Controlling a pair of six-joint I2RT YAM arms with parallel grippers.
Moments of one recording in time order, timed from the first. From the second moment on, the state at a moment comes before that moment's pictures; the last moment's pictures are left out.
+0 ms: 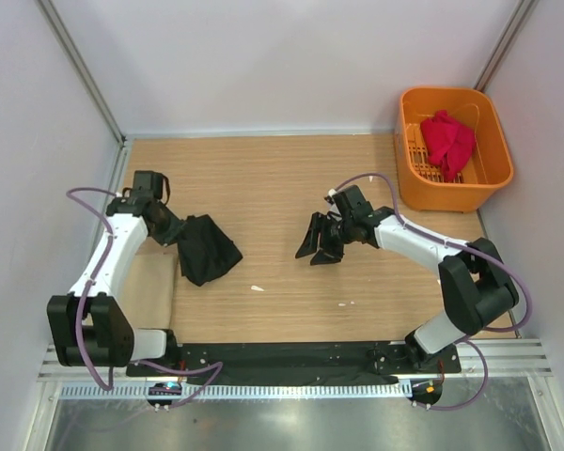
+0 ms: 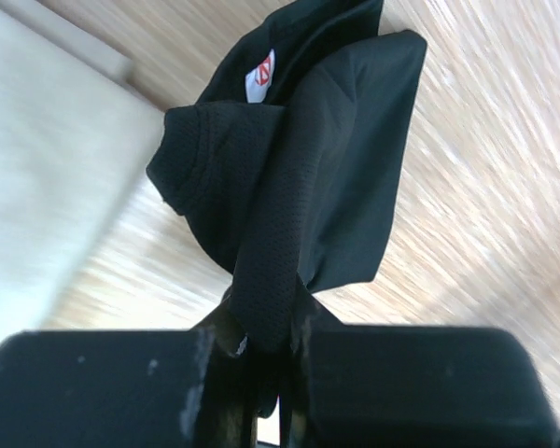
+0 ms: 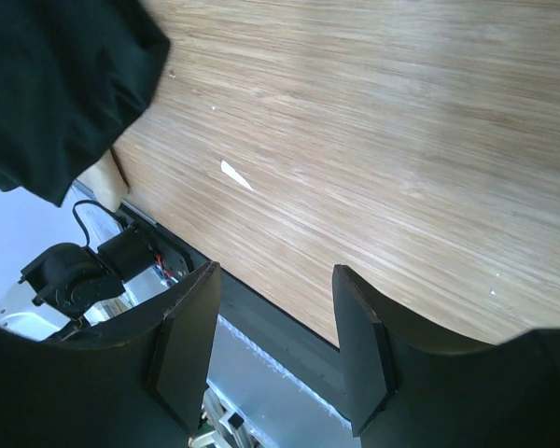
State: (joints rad) left arm -0.03 1.32 1.06 -0.86 -0.06 -0.83; right arm 0.52 1.54 0.95 -0.39 -0.50 0.79
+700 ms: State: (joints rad) left arm 0.39 1.32 1.15 -1.01 -0.12 -0.58; right arm 0.51 1.59 0.95 -0.44 -0.54 0.73
